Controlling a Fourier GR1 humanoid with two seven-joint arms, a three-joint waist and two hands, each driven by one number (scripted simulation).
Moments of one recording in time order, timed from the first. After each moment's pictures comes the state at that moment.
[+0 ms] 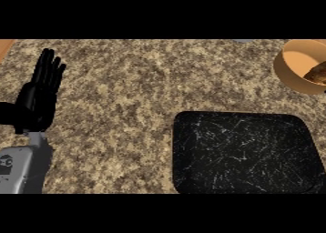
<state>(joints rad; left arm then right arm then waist) -0.30 0.20 0.12 -1.51 0.12 0.10 0.05 -0.81 -0.68 -0.91 -0.58 0.48 -0.49 -0.14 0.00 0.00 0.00</state>
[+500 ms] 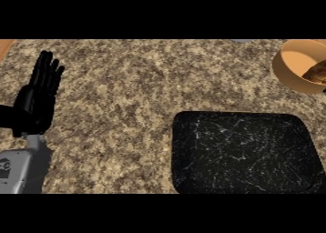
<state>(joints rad) -0.28 0.19 0.12 -1.54 0.12 0.09 0.06 -0.54 -0.73 -0.97 -0.75 0.29 -0.35 -0.18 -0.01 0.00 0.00</state>
